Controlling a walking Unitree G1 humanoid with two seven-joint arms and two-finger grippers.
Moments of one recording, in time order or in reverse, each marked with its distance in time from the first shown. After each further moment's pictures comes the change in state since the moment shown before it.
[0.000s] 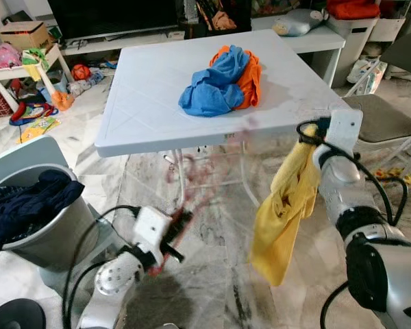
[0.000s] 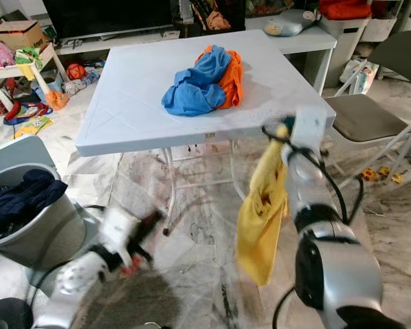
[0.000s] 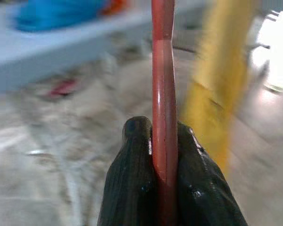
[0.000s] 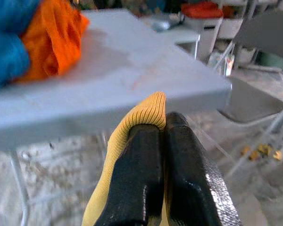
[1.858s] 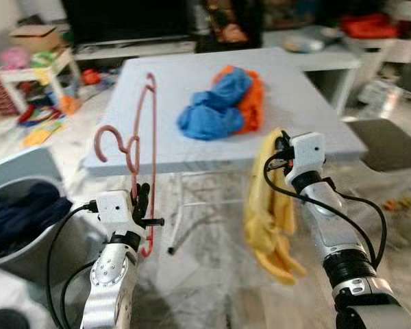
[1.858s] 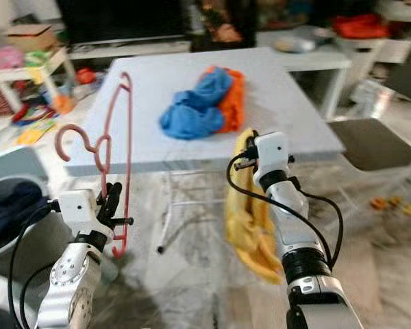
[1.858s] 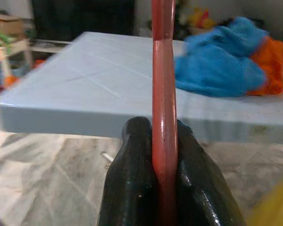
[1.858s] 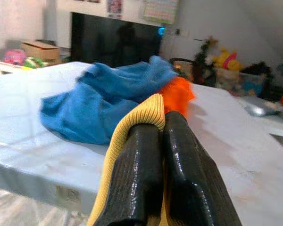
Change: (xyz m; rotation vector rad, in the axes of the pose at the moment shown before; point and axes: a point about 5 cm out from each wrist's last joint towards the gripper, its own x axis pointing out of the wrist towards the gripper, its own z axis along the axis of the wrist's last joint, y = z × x) left arm 0.002 0.024 0.024 -0.219 -0.110 0.453; right arm -0.044 0.054 -0.005 -0.096 -0.269 0.400
